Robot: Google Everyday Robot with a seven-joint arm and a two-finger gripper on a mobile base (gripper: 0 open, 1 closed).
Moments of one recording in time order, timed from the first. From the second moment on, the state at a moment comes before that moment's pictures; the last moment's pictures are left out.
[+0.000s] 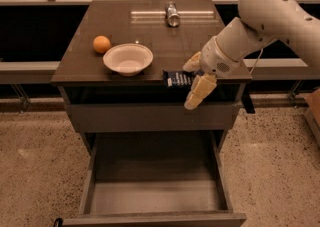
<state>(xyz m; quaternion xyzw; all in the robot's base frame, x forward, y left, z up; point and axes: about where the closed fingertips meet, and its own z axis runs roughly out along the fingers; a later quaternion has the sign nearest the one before) 0.587 -0.092 0.824 -0.66 0.70 0.16 0.24</state>
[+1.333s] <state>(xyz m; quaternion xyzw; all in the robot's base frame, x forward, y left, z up) 0.575 -0.079 0.804 -0.67 0.69 0.14 0.22</state>
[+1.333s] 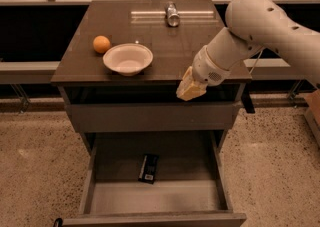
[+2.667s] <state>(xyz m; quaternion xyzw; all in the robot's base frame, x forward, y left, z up) 0.574 -0.073 0.799 -0.68 0.69 0.15 0.21</state>
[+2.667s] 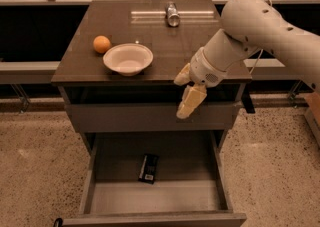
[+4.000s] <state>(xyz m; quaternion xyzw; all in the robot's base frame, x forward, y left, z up) 0.570 -0.073 0.799 -0.68 0.69 0.15 0.21</state>
